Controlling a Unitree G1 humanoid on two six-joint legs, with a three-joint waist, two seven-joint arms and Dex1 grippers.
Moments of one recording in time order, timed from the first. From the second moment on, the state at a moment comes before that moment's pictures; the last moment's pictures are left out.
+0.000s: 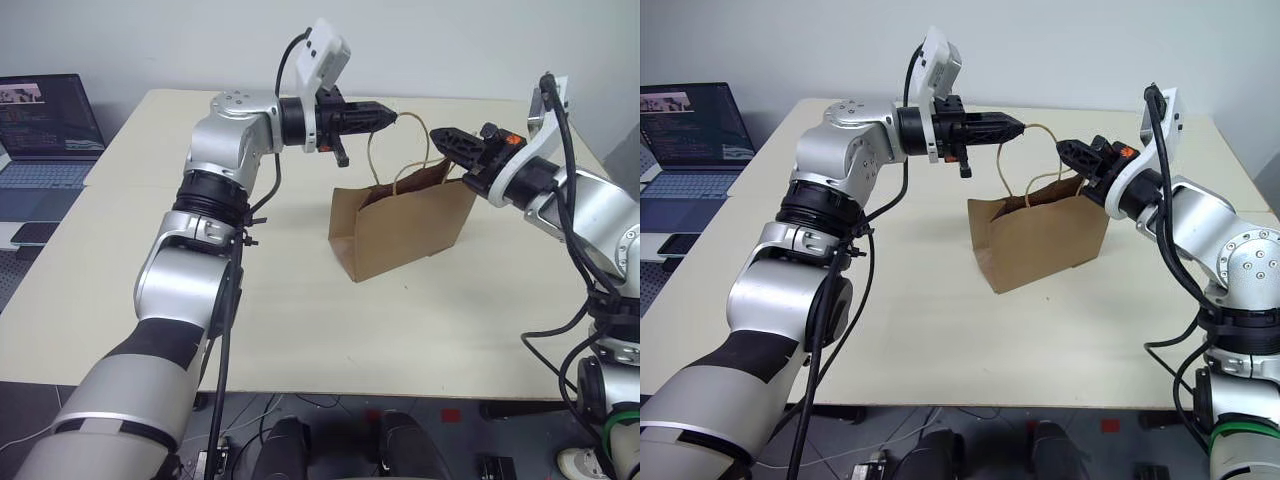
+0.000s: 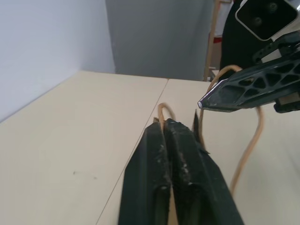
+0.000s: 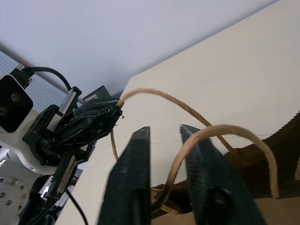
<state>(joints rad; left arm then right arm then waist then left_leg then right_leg) -1.39 0.33 -0.07 0.85 -0.26 0.31 -1.12 -0.76 -0.65 -0.13 -0.15 1.73 0.83 -0.45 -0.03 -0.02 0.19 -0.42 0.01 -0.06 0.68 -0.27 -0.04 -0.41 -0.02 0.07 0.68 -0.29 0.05</state>
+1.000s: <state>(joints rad) -0.96 0.49 0.04 0.45 -0.41 0.53 -1.23 -0.55 -1.01 -0.01 -0.46 0.88 0.84 0.50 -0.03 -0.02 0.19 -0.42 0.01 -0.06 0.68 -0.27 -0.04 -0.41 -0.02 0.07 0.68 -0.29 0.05</state>
